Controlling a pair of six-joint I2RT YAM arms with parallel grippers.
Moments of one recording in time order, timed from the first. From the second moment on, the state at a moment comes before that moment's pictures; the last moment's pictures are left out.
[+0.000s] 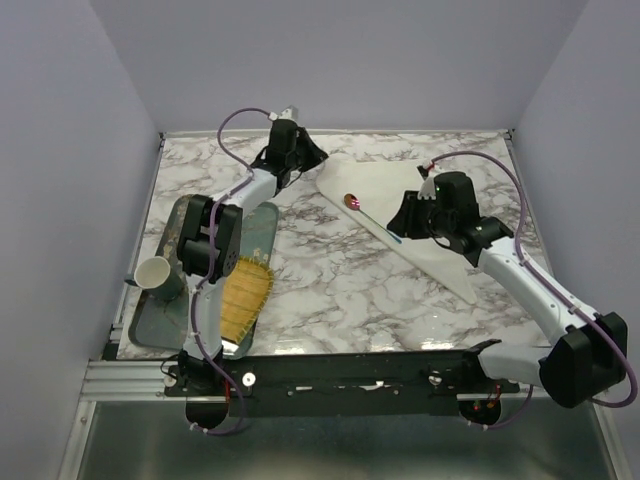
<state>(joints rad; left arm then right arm) -0.31 2.20 1.70 0.11 0.20 -0.76 0.40 1.26 1.00 -0.39 -0.20 0.34</state>
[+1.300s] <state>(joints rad) -0.72 2.16 1.67 0.05 0.14 -0.74 0.31 0.91 0.76 -0.40 -0.07 0.47</state>
